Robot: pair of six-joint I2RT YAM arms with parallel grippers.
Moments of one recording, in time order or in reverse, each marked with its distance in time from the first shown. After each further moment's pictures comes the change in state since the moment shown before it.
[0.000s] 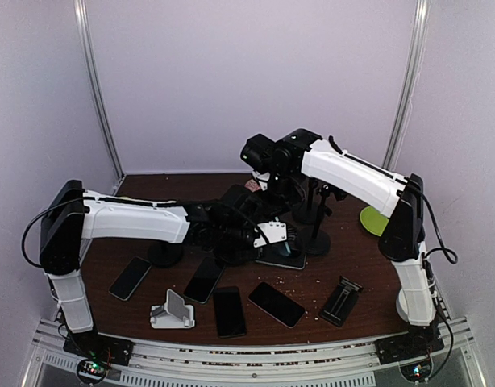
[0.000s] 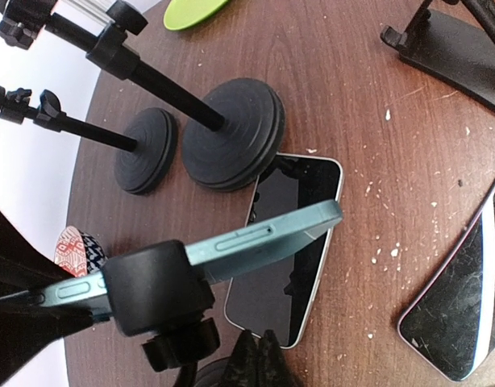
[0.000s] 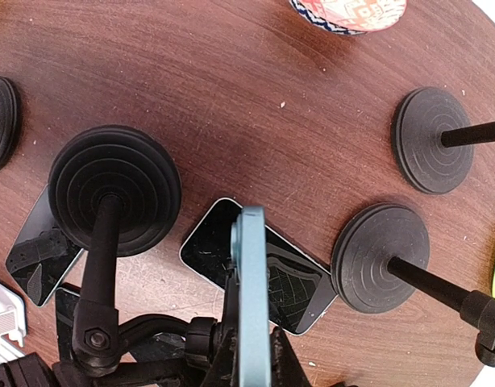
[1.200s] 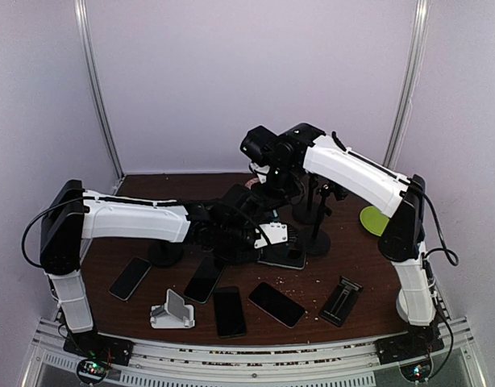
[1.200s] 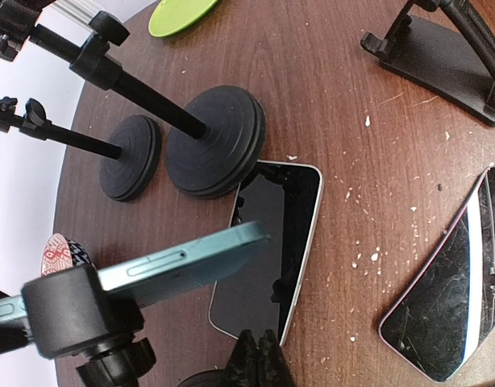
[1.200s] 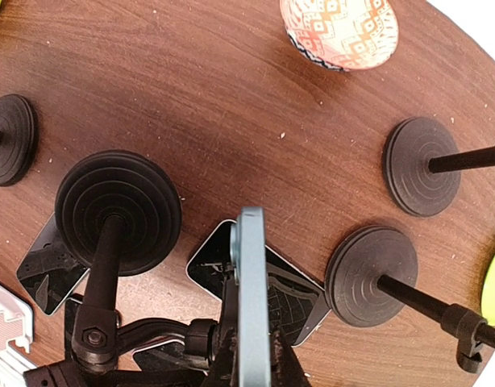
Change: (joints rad) left arm -0.005 0.004 0.016 -0.034 0.048 -0.010; right arm -0.002 0.000 0.059 0.011 0.038 -0.027
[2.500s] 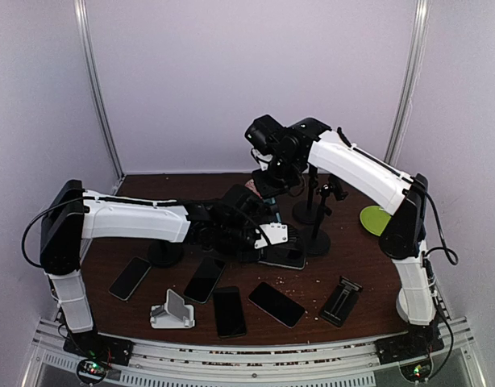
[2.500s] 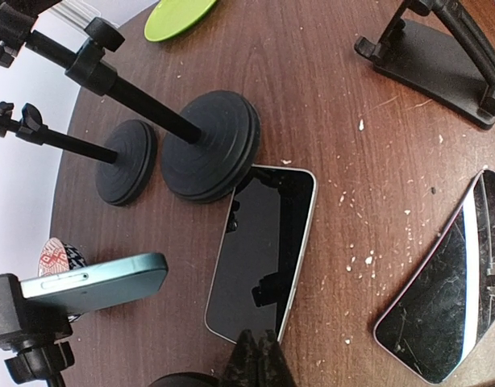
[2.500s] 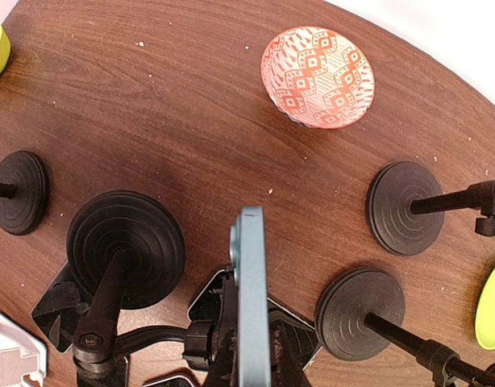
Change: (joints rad) left arm 0.000 0.000 0.000 0.000 0.017 -0.001; right arm -0.035 0.000 0.038 0.088 0.028 -0.016
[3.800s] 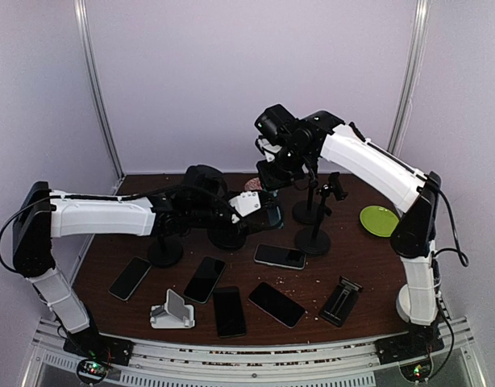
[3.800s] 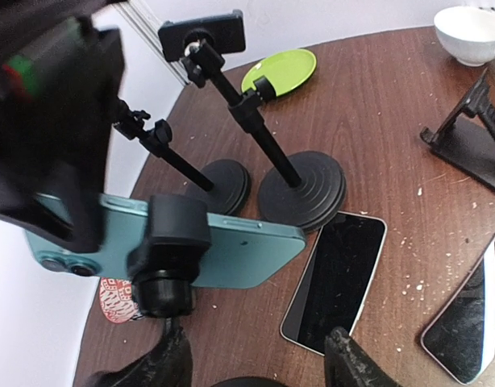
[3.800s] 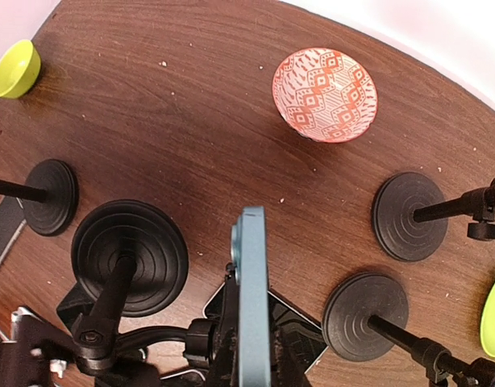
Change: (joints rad) left arm 0.138 -0.209 -0.190 0.269 0.119 -0.061; right arm -0.012 -0.079 -0.055 0.049 -0.072 -0.016
